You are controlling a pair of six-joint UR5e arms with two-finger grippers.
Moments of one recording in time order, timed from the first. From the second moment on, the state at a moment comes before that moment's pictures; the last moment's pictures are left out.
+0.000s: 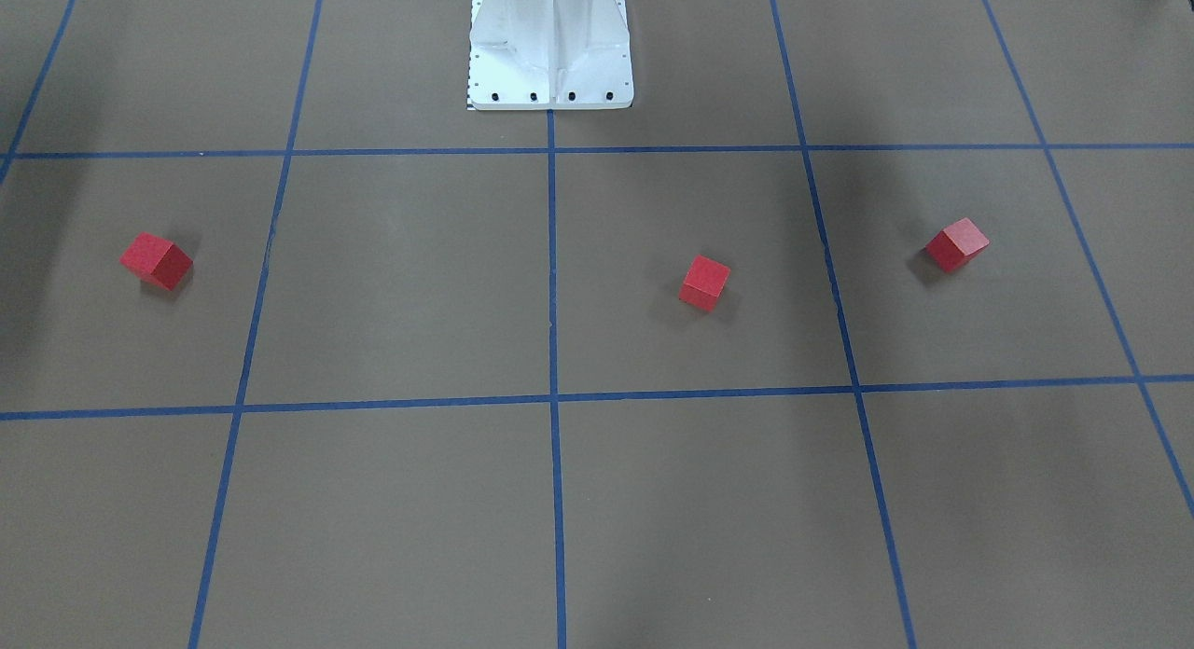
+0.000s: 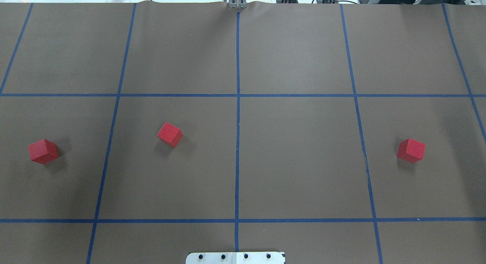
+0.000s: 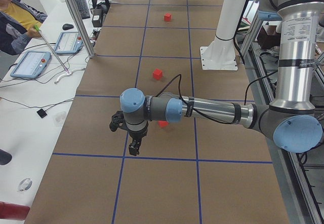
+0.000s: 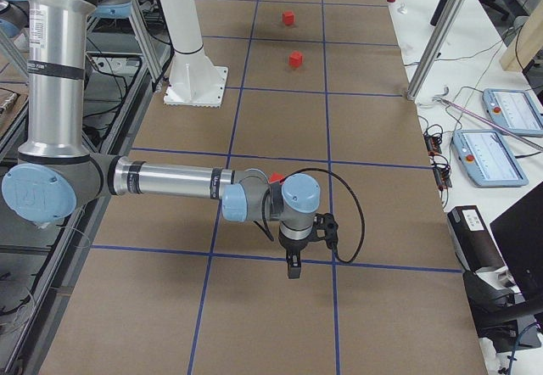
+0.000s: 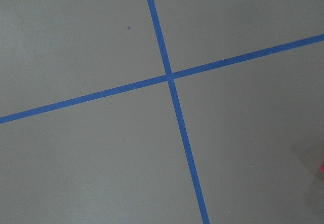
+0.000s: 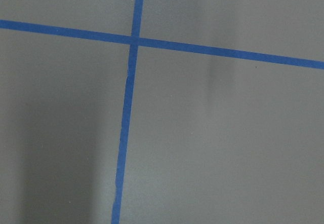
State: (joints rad) left arm -1.55 -1.55 -1.71 -1.50 -2.30 0.19; right arm 1.51 -1.68 1.63 -1.48 2.24 -0.03
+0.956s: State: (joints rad) left arm -1.55 -1.58 -1.79 -1.55 -2.30 0.16; right arm 1.51 -1.65 1.69 -1.48 2.30 -0.03
